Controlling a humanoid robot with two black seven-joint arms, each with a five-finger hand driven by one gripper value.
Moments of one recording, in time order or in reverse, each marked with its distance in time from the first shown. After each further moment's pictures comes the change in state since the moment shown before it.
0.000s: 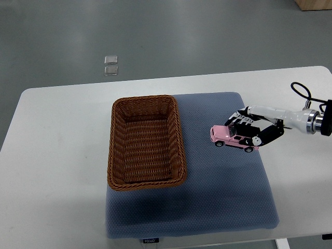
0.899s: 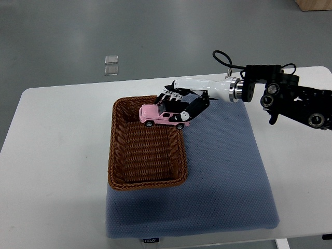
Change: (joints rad) left arm 0.000 0.000 0.000 -0.006 0.000 0.008 0.000; right arm 0.380 0.536 -0.247 -0.343 0.080 -0.001 -0.002
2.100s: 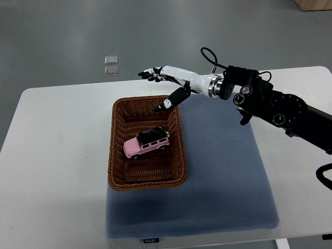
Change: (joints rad) left arm 0.000 0.000 0.000 0.002 0.000 -0.008 0.000; right arm -0.085 0.164 0.260 -0.228 0.049 -0.082 0.015
